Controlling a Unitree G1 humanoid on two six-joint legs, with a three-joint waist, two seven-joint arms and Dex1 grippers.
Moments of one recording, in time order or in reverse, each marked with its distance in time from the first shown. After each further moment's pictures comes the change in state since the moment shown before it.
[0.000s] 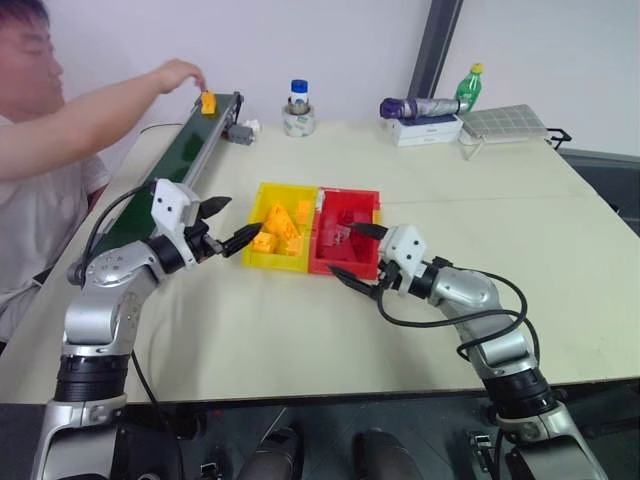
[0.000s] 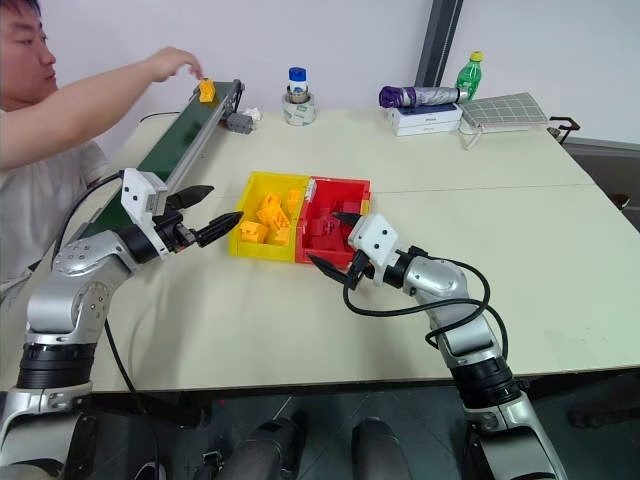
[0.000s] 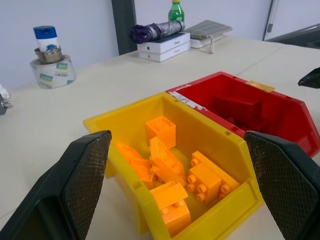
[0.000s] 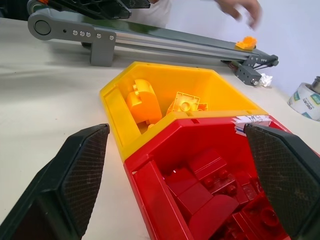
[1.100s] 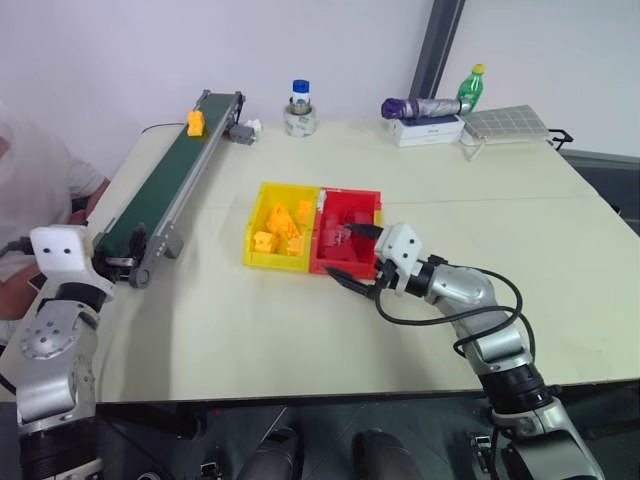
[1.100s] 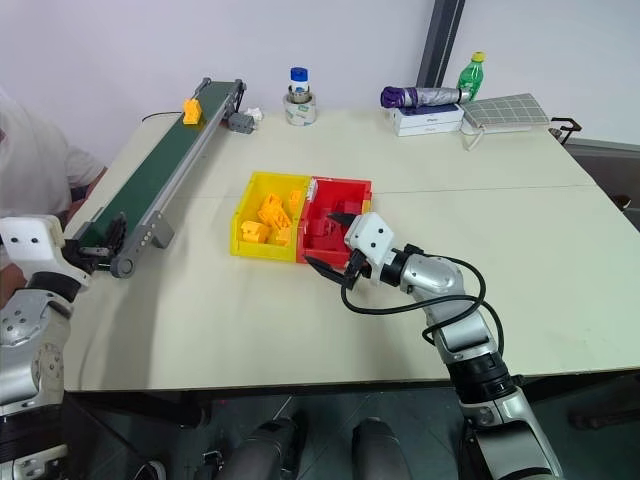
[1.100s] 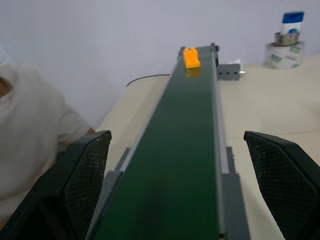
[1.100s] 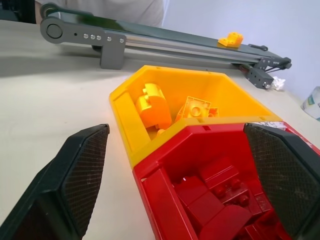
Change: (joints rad) left arm 0.305 -0.082 0.317 -0.058 0.146 -0.200 0.523; right arm -0.027 0.013 0.005 0.031 0.001 -0.004 0.045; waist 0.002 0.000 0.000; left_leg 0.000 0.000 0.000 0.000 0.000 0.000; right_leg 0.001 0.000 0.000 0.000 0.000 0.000
